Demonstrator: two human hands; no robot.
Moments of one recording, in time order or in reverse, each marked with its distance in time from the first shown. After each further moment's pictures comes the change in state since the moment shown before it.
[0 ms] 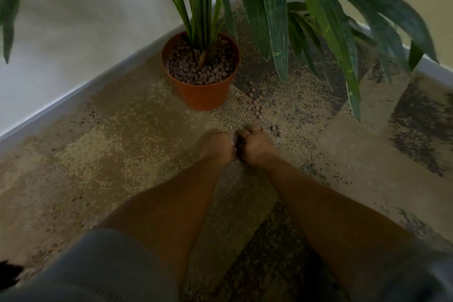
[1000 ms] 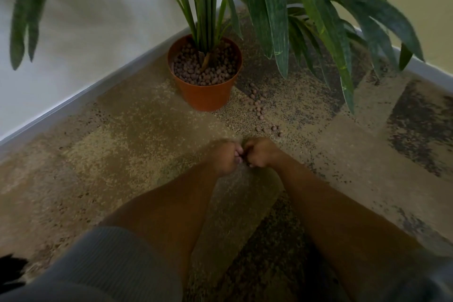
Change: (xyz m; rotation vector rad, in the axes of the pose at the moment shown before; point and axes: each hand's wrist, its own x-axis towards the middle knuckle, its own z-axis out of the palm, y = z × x) left_hand -0.023 -0.010 0.004 -0.196 -0.164 0.207; right_hand -0.013 0.006 -0.013 0.169 -0.279 0.075
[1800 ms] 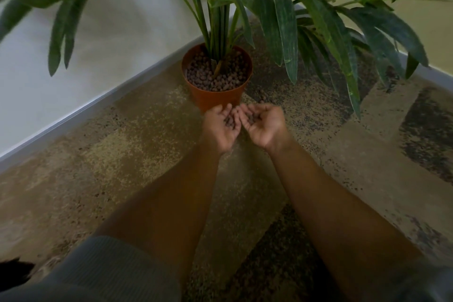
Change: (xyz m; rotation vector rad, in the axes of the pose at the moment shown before) left_hand 0.006 0.037 -0.083 -2.009 0.253 -0.456; right_hand 0.005 -0.069 -0.050 2.012 0.066 0.153
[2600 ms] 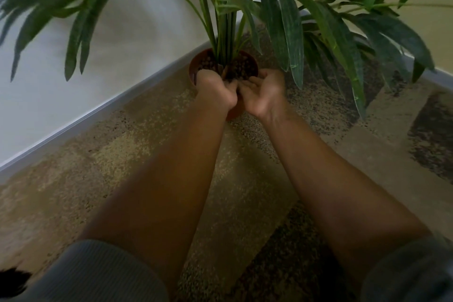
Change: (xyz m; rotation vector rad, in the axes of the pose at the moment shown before) left_hand -0.025 0.060 0.073 -0.147 -0.068 0.230; right_hand -0.007 -0.024 0.076 0.007 -0.018 -0.165
